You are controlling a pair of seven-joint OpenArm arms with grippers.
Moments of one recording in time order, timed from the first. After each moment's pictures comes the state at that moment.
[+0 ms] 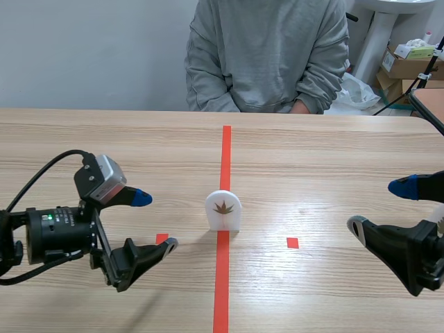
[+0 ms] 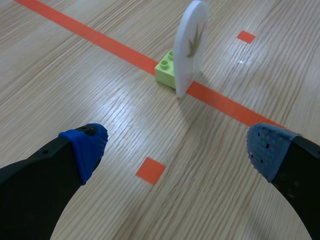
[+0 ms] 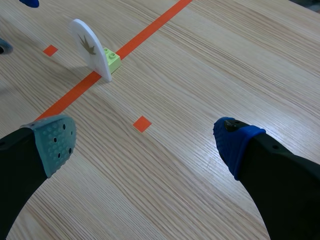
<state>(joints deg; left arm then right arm) -0.9 -28.3 21.8 69.4 -2.9 -42.0 -14.9 -30.9 31.1 15.5 101.1 22.6 45.1 -4.9</state>
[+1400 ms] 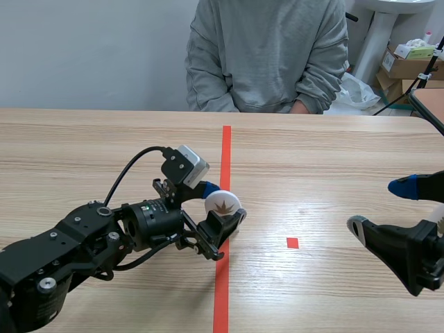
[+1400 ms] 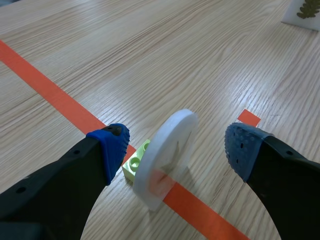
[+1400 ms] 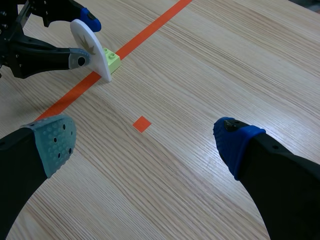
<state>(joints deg) -9.9 -8.6 24.7 54.3 2.9 -32.7 -17.6 -30.9 31.1 15.5 101.1 22.6 45.1 -4.9</state>
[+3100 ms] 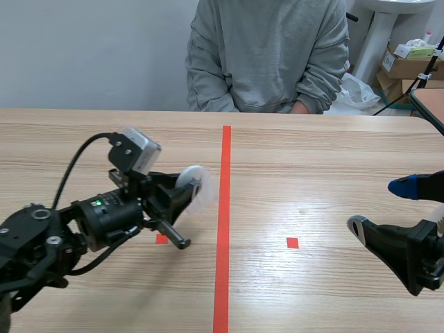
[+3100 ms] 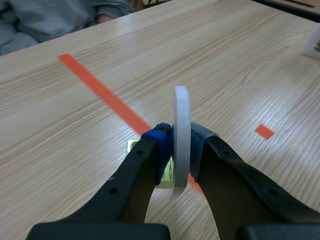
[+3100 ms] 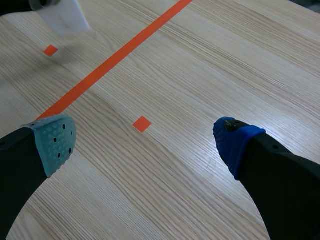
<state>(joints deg) 2.7 -13.8 11.1 73.7 -1.2 -34.1 -13.0 -30.9 31.1 15.5 101.1 22.6 45.1 -4.9</state>
